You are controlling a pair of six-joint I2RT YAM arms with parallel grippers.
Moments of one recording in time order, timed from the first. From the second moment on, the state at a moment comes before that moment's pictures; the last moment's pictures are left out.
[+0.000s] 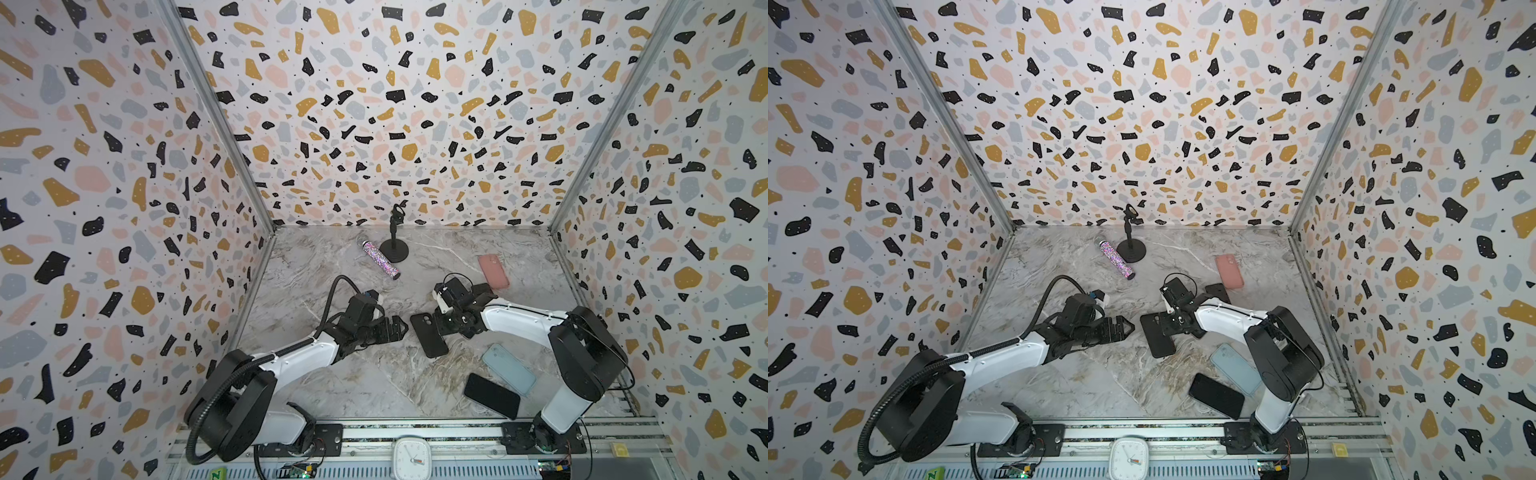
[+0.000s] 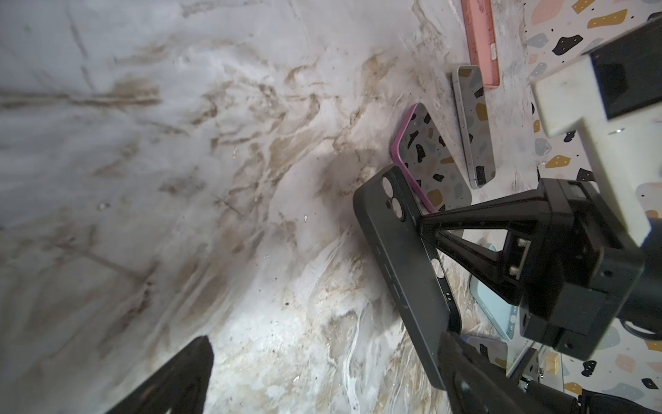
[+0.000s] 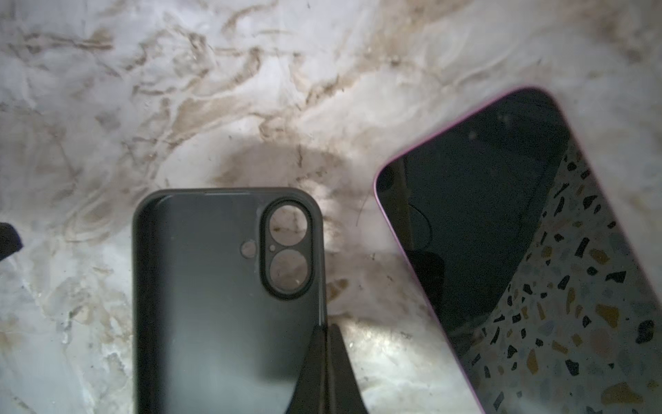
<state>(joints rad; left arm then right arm) -0.58 1.35 0.58 -0.02 0.31 -0.70 0.70 1.69 0.96 -0.37 -0.12 0.44</state>
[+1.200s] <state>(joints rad) -0.63 1.49 0.52 0.13 0.48 -0.72 0.75 1.43 0.61 -0.12 -0.41 0.56</state>
